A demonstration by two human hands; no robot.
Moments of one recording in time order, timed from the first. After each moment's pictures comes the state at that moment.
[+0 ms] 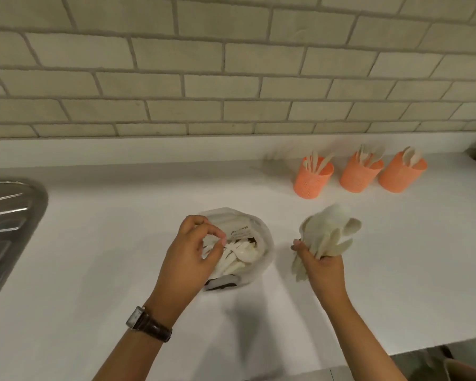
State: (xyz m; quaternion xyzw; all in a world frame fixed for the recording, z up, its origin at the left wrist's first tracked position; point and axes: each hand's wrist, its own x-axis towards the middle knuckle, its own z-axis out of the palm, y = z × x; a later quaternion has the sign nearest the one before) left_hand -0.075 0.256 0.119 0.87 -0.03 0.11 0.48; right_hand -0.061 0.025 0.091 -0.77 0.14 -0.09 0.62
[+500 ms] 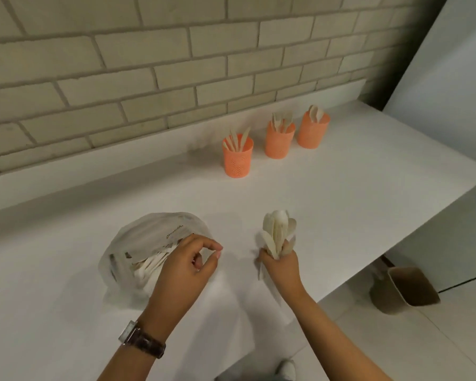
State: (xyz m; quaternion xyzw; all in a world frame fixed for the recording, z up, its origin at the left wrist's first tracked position) left_hand -0.075 0.184 0.100 0.86 -0.15 -0.03 0.49; right_hand -0.101 -0.006 0.039 -0.74 0.29 -0.08 0.60
